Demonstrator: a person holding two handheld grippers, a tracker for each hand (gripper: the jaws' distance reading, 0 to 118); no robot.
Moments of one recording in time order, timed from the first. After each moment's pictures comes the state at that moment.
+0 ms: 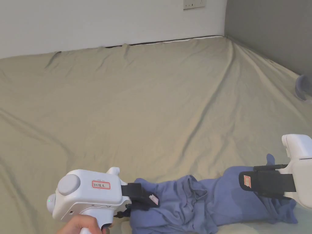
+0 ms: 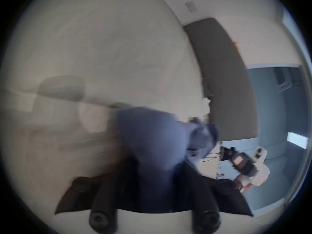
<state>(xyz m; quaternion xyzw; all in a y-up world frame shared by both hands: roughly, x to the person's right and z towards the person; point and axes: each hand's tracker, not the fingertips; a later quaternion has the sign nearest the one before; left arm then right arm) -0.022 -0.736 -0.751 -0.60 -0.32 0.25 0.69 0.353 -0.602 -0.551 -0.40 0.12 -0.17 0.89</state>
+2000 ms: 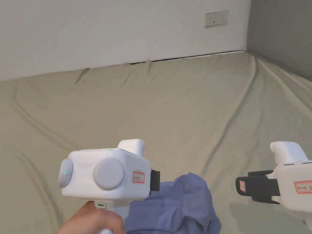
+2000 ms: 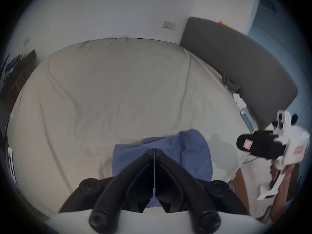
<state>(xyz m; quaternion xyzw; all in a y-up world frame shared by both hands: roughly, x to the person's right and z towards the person) 0.008 -0.588 -0.693 -0.44 -0.25 -0.04 0.86 0.314 -0.600 -0.590 -0.39 0.13 -0.15 0.90</state>
